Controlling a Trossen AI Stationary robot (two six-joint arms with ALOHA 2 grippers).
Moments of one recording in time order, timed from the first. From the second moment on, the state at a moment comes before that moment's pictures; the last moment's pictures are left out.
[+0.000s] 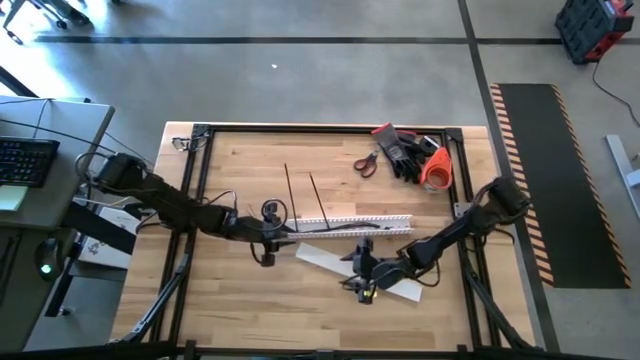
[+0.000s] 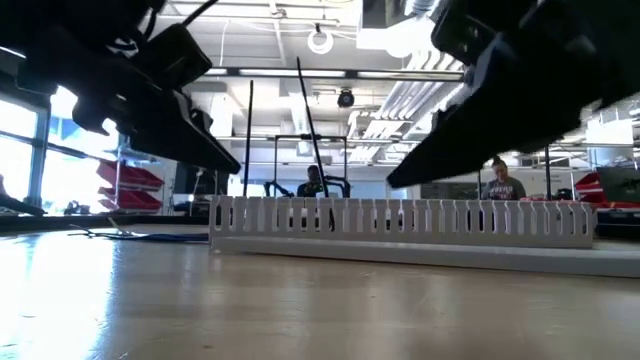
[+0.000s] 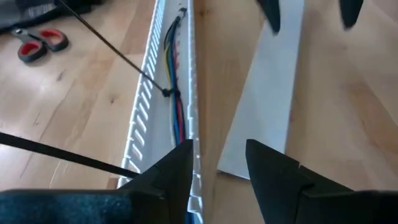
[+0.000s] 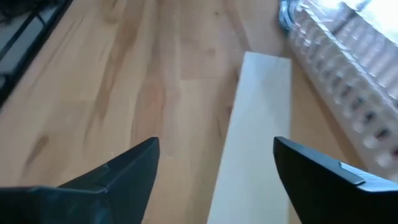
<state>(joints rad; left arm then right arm) -0.29 1.42 0.43 0.43 -0.30 -0.09 0.52 1.78 0.76 0.39 0.44 0.39</state>
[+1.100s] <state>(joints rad) -0.50 1.42 0.43 0.50 -0.51 -0.21 0.54 2.13 0.88 0.41 0.67 0.59</state>
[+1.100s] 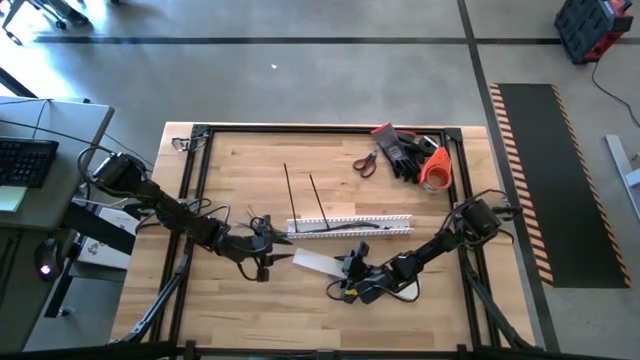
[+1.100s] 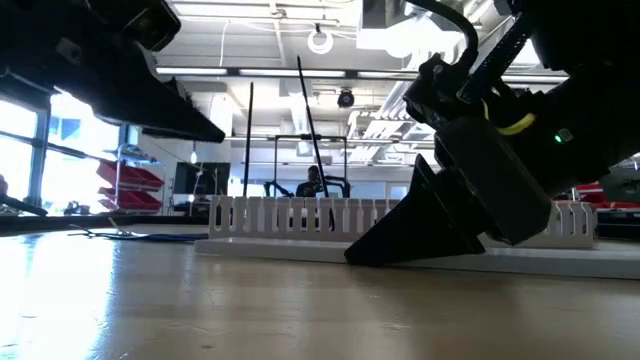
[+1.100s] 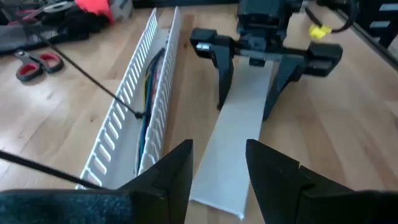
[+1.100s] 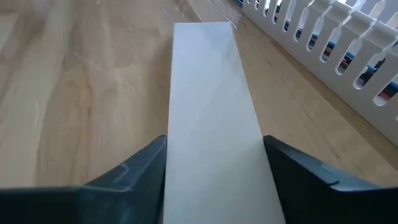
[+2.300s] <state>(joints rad) 0.06 1.19 0.49 0.25 0.14 0.08 -0.03 1.74 0.93 0.14 -0.03 0.00</state>
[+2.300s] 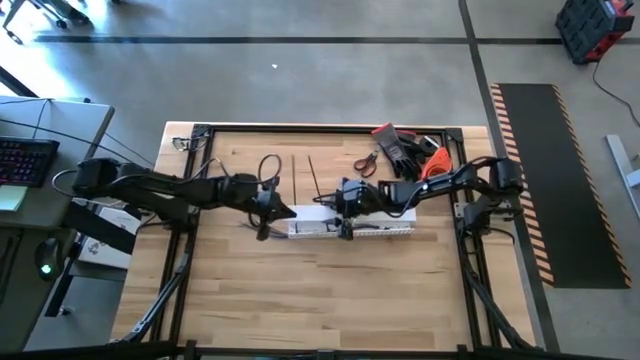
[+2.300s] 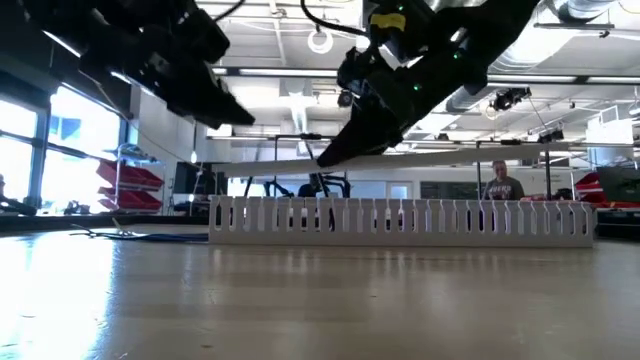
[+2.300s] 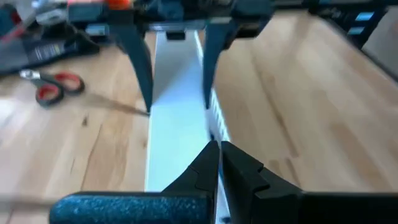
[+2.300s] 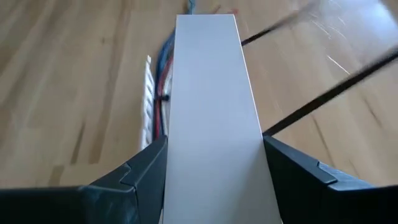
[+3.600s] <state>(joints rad) 0.09 1.26 0.33 0.53 0.19 -0.04 -0.02 1.77 0.95 0.15 -0.04 -0.07</state>
